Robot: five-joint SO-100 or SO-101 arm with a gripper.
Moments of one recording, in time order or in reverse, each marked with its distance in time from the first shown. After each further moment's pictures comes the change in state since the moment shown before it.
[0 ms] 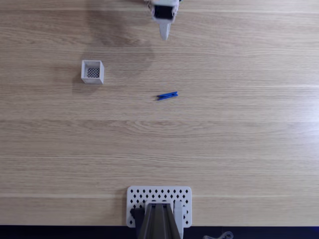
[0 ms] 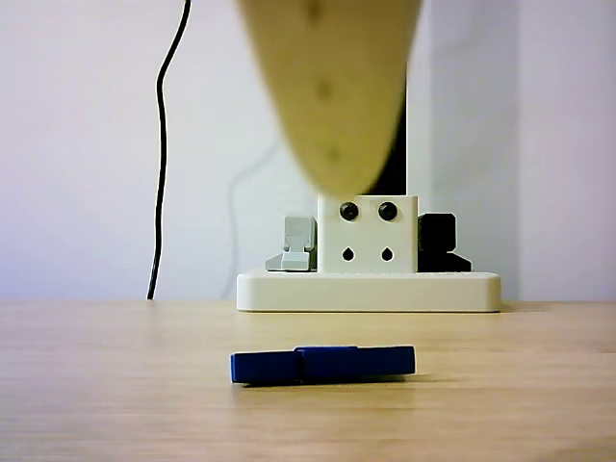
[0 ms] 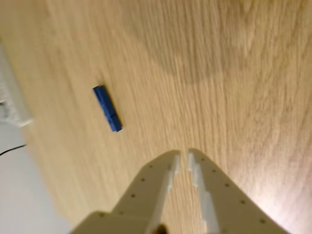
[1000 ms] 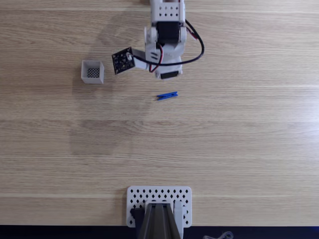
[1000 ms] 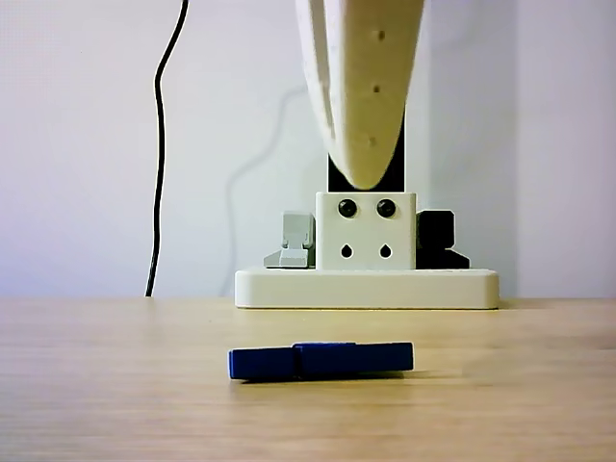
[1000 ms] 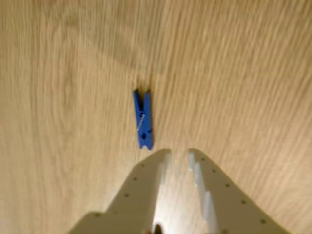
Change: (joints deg) arm -0.4 -76.6 -83.3 30.8 -19.7
